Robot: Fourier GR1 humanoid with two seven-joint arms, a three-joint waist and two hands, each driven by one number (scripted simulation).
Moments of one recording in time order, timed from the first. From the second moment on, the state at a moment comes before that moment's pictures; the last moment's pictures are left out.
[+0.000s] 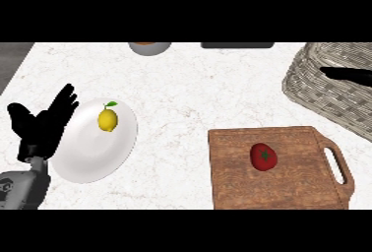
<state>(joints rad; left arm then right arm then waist) -0.19 0.36 0.03 -1.38 0.18 0.06 0.19 -0.44 -0.76 -0.13 -1.74 -0.10 0.96 0.14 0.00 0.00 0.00</state>
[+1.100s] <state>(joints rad) -0.20 0.34 0.08 -1.39 0.14 0.00 0.21 -0.25 -0.41 0.12 -1.52 0.53 0.59 -0.29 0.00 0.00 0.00</state>
